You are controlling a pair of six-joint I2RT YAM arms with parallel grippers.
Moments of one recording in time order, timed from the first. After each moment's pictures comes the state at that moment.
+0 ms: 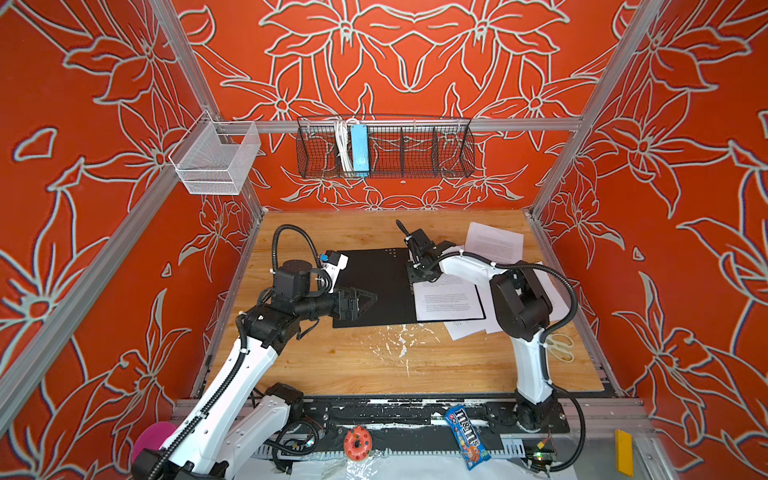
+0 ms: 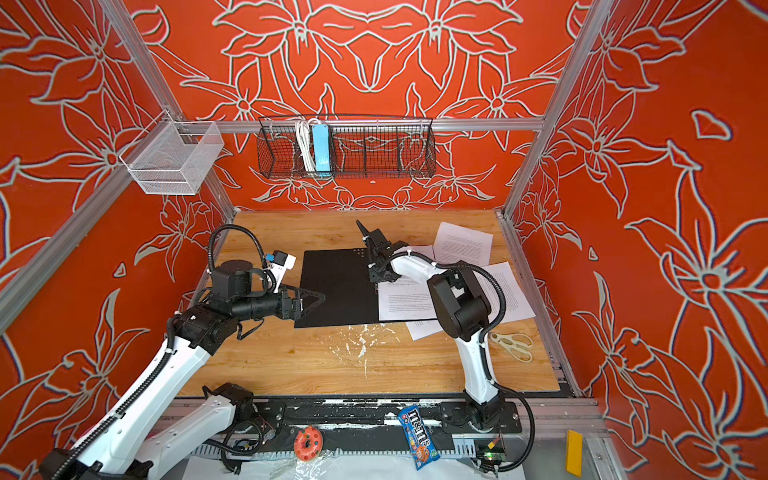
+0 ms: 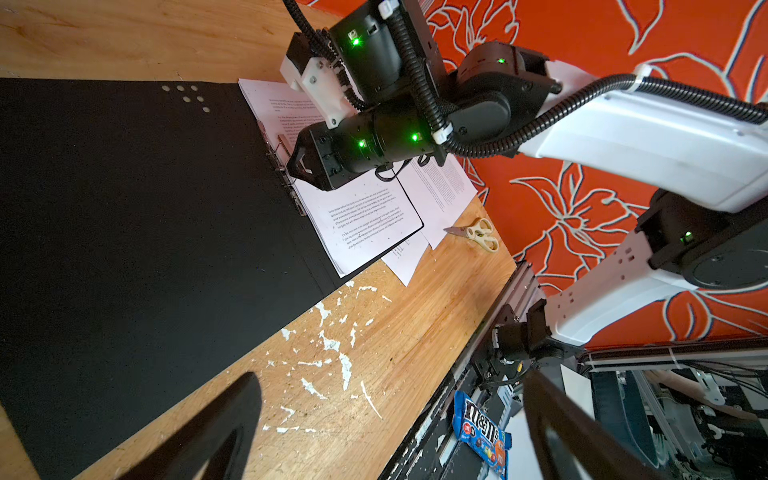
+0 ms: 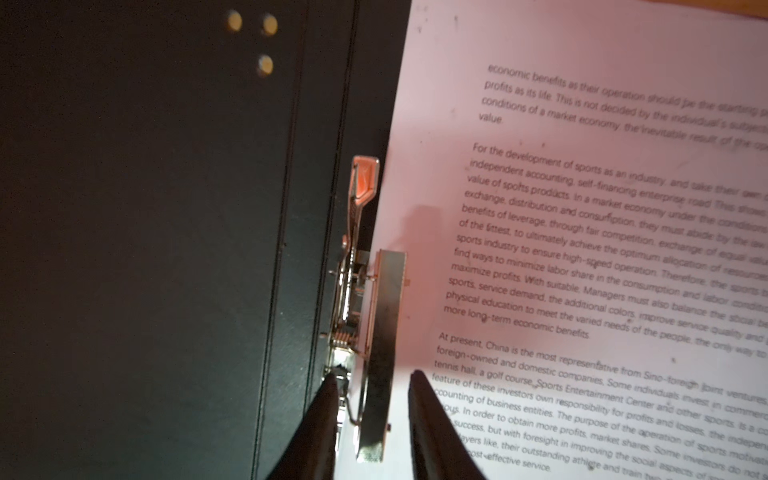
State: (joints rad) left arm -0.27 0.87 0.85 -0.56 0.65 -0.37; right arm 0.58 2.10 1.58 -0.64 0.10 0.39
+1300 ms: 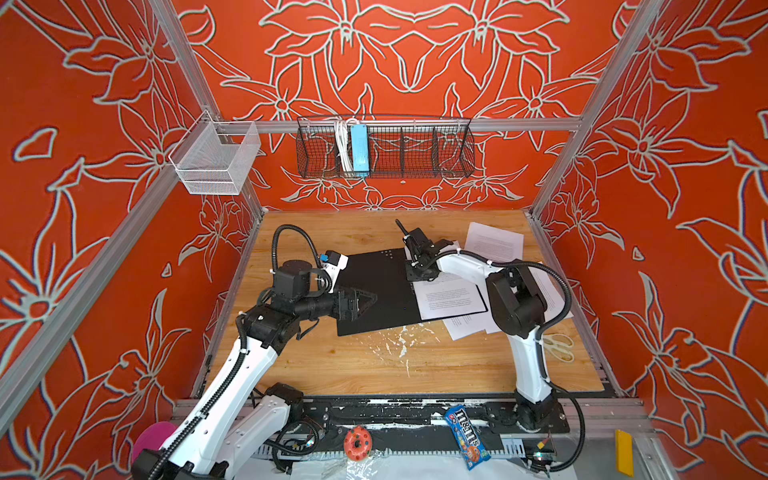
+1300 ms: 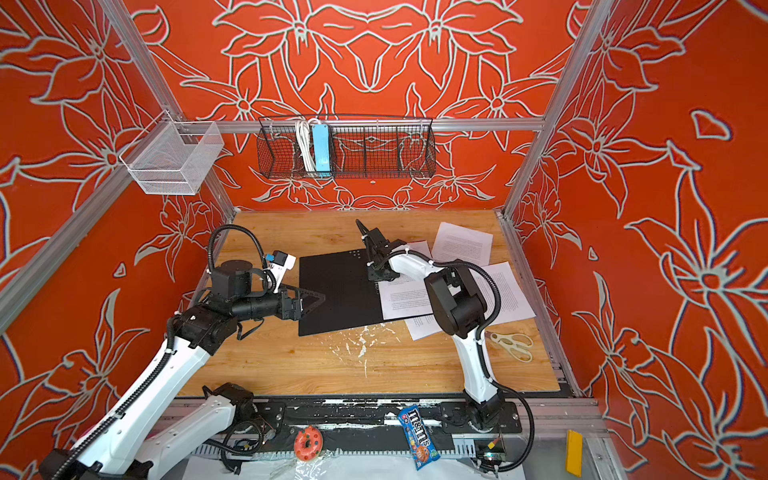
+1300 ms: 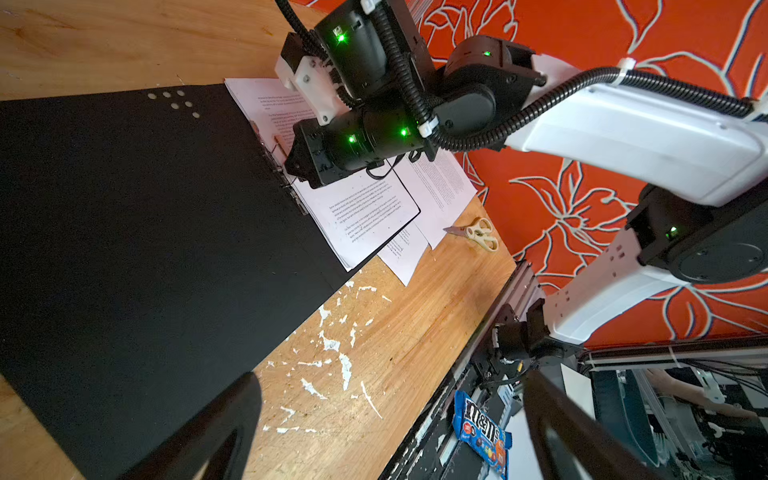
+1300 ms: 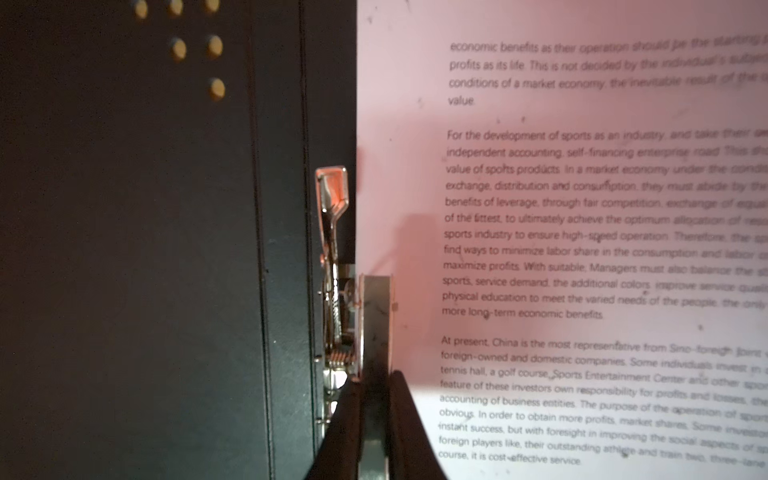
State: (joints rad) left arm -0.27 0.87 0.85 -0.56 0.65 -0.37; right arm 0.58 2.14 1.63 -0.66 0.09 0.47
